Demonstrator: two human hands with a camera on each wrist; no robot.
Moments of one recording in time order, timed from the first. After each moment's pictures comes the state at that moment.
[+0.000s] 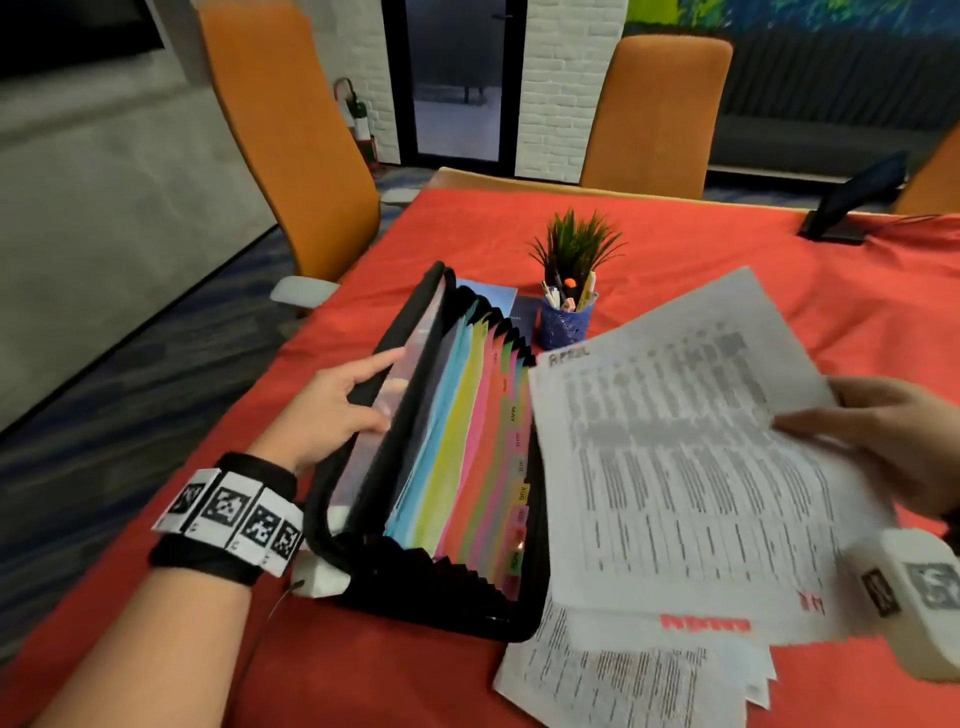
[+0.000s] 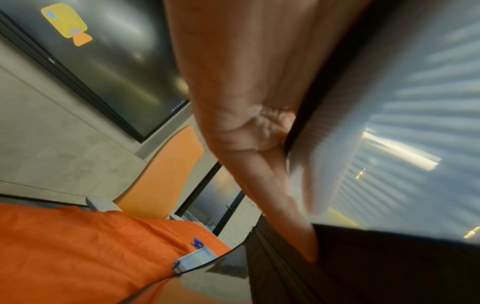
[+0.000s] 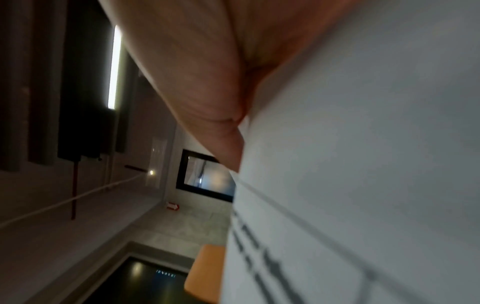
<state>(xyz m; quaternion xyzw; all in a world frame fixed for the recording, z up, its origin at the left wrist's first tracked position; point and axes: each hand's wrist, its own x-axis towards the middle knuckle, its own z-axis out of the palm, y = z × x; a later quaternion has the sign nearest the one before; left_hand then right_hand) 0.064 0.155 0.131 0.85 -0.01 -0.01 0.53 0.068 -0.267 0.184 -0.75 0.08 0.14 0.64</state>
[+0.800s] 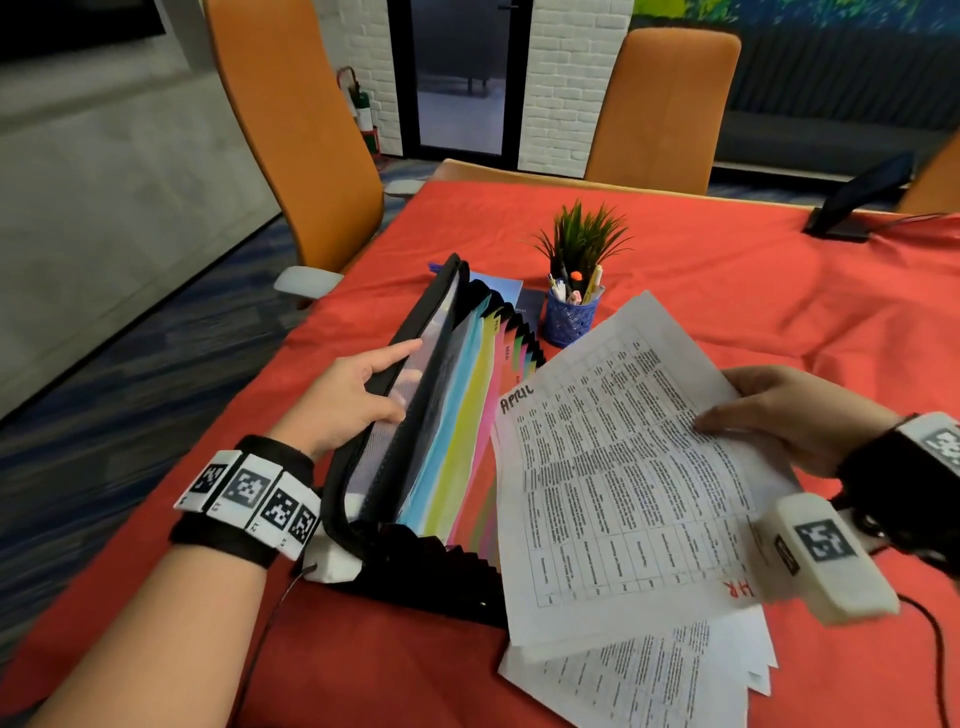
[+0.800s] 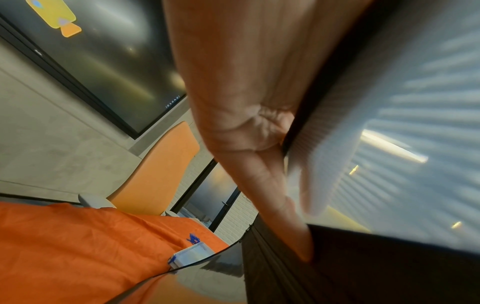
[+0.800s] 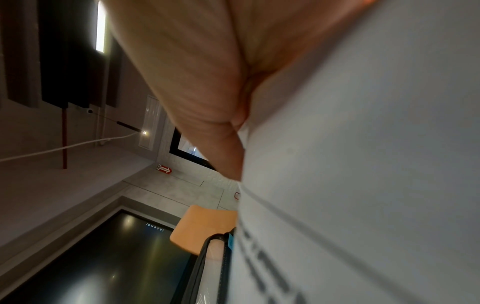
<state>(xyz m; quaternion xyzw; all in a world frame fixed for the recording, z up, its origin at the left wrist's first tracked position) 0.063 0.152 0.129 0.84 0.01 -0.03 0.54 0.087 -0.216 0.173 -0.77 0.00 0.28 0.58</state>
